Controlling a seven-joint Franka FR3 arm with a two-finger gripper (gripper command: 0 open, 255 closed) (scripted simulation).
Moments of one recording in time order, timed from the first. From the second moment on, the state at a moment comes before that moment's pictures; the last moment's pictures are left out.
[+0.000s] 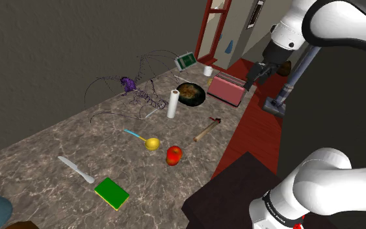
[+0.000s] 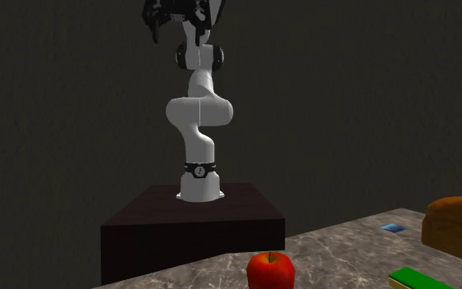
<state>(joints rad) 0.01 -0.81 -0.06 -2.37 -0.09 1.70 0.02</state>
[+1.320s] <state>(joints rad) 0.15 -0.39 -0.09 -2.59 0.04 2.29 -0.09</state>
